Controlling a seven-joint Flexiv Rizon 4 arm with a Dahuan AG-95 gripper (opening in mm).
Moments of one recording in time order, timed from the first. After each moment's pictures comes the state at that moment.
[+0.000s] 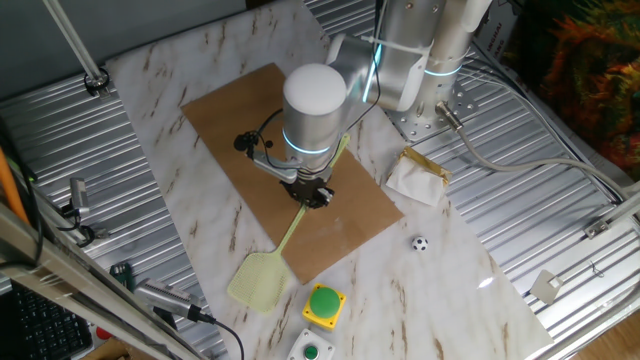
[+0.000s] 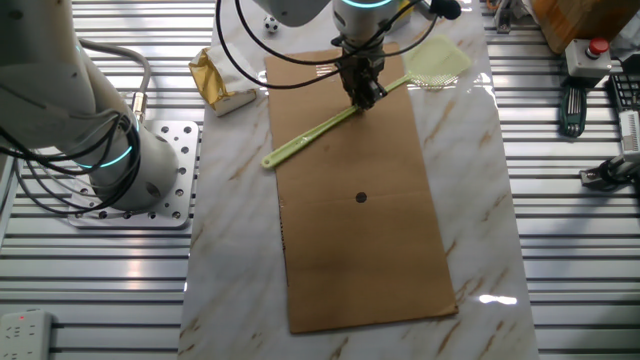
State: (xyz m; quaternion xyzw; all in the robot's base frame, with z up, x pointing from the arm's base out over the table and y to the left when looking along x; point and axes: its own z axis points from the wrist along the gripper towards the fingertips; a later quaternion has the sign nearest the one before) arm 0.434 0.146 0.015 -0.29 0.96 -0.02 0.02
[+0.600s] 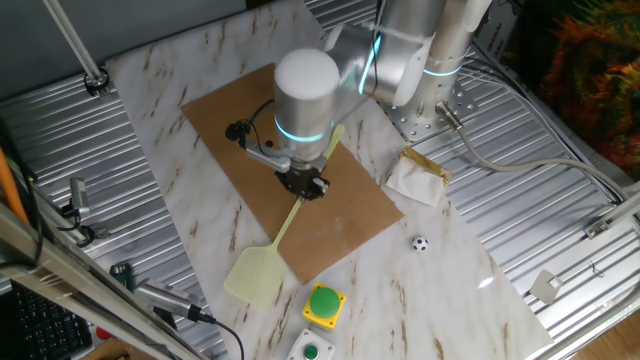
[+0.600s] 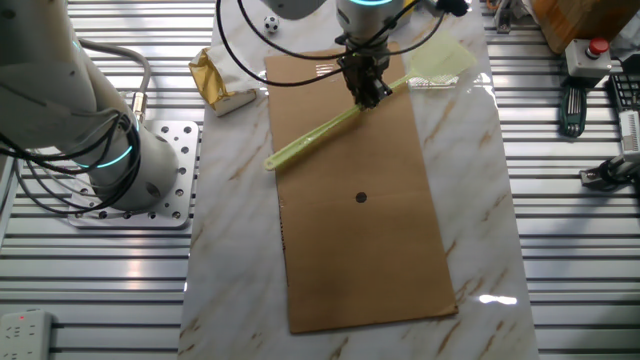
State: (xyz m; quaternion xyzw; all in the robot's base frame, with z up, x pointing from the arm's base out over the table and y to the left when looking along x) arm 0.438 0.132 0.049 -0.31 0.95 0.00 0.01
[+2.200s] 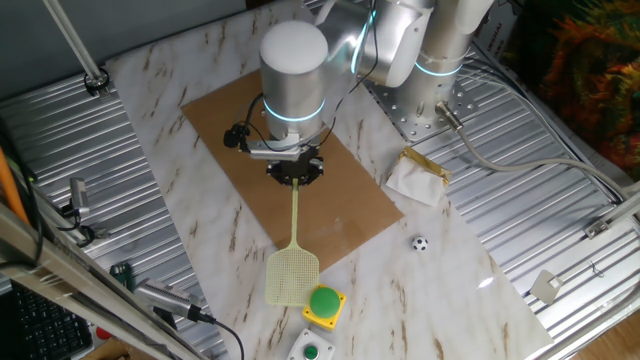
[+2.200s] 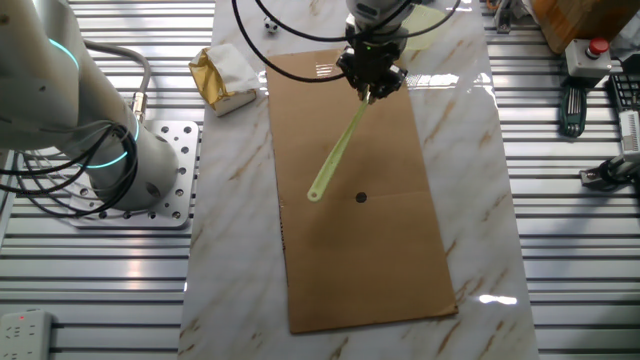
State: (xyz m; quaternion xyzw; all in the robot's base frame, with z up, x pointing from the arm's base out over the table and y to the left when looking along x) arm 0.450 0.123 0.081 -0.52 0.85 0.00 0.01
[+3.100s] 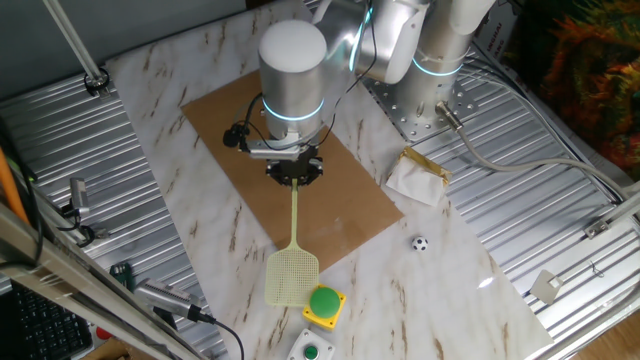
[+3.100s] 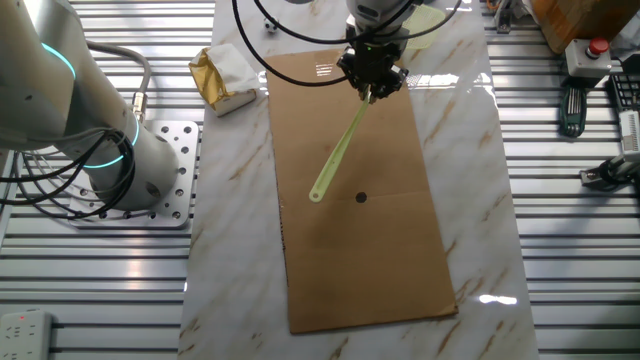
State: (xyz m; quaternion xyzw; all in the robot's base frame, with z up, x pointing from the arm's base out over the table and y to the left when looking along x) arm 0.449 0.123 0.081 -0.52 0.85 0.00 0.02
